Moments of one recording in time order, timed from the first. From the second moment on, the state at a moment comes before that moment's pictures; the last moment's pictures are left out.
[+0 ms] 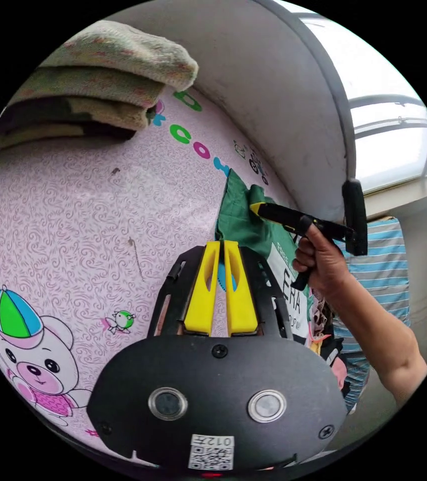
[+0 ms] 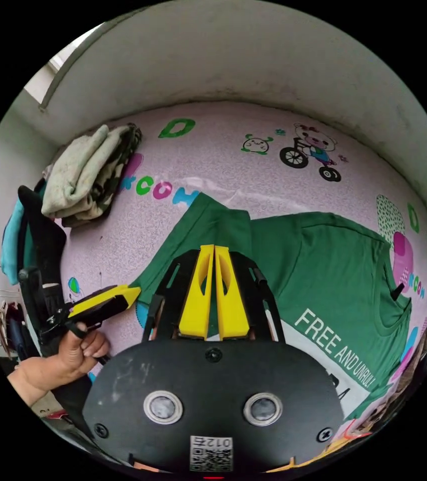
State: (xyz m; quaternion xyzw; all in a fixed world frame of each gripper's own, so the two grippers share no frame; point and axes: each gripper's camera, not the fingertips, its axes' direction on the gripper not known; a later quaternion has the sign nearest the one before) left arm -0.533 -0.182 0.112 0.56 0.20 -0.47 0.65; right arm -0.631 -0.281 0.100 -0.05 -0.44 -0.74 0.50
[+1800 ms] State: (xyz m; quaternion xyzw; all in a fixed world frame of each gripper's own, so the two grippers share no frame) left arm -0.289 -0.227 -0.004 0.71 0.19 -0.33 0.60; right arm -0.545 -0.582 0.278 -0.27 -0.80 -0.34 0.42
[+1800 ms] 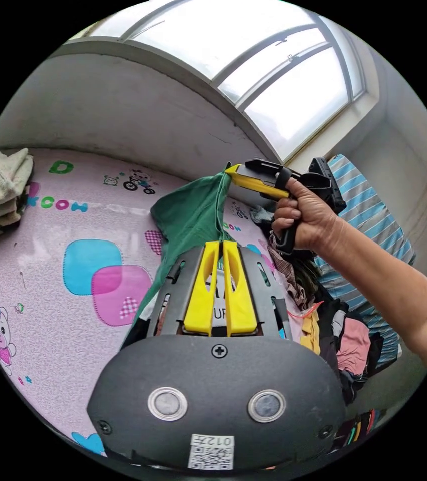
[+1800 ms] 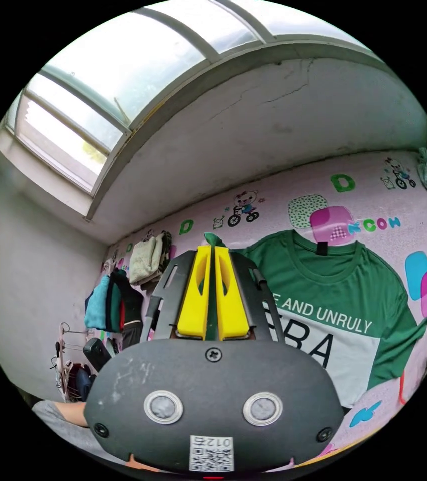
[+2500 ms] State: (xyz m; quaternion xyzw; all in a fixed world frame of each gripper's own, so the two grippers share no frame) left arm -0.195 -0.469 -0.026 0.59 0.18 -0.31 0.73; right arm -0.535 -0.583 0.564 -0.39 -0.79 -0.25 0.40
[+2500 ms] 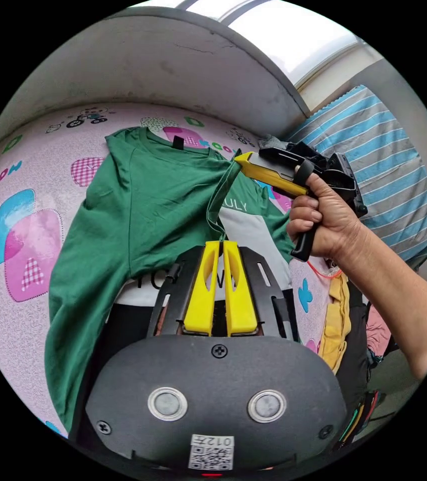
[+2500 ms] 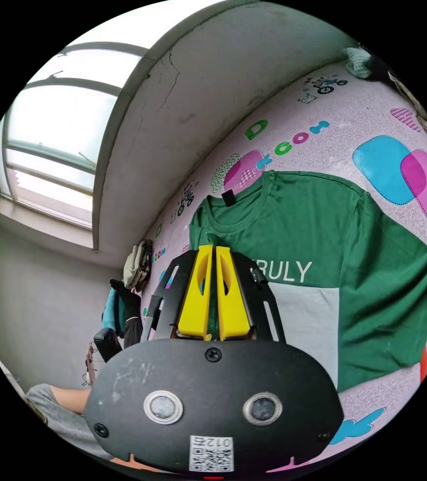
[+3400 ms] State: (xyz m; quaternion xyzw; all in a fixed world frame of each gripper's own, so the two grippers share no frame) left arm -0.114 -0.504 -0.029 0.59 0.15 -0.19 0.77; right arm -0.467 -0.593 0.620 -0.38 -0.75 -0.28 0.46
